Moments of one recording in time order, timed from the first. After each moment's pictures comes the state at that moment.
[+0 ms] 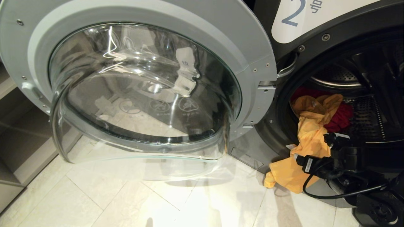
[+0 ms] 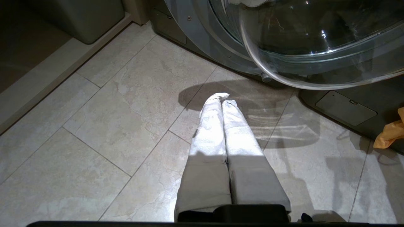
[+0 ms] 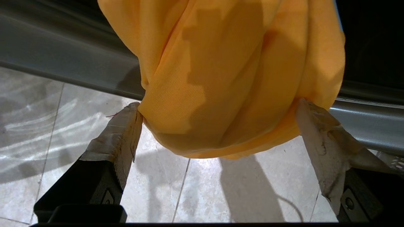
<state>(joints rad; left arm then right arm) 0.01 0.00 0.00 -0.11 0.01 -0.03 0.18 1.90 -0.43 -1.07 -0.38 0.30</state>
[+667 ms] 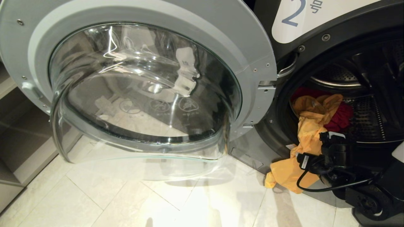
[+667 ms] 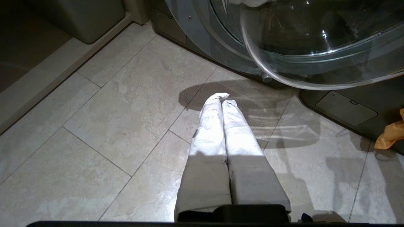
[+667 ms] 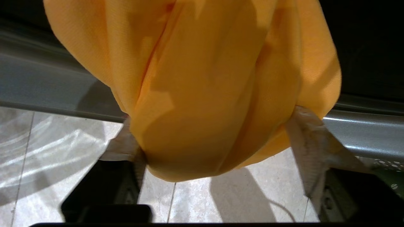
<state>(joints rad) 0.01 0.00 0.00 -0.11 0.01 -0.03 0.18 1.97 -0.50 -1.07 -0.47 0.30</state>
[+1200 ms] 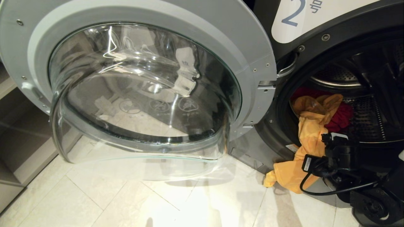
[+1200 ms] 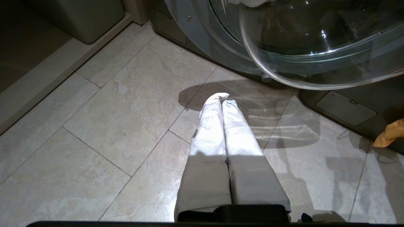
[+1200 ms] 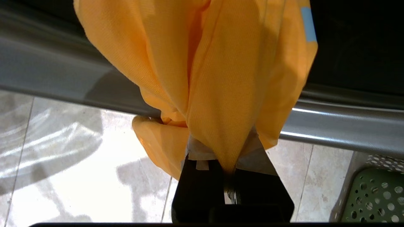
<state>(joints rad) 0.01 0.00 0.00 -0.11 0.01 -0.03 0.18 1.93 -0.45 -1.07 -0.47 0.29</state>
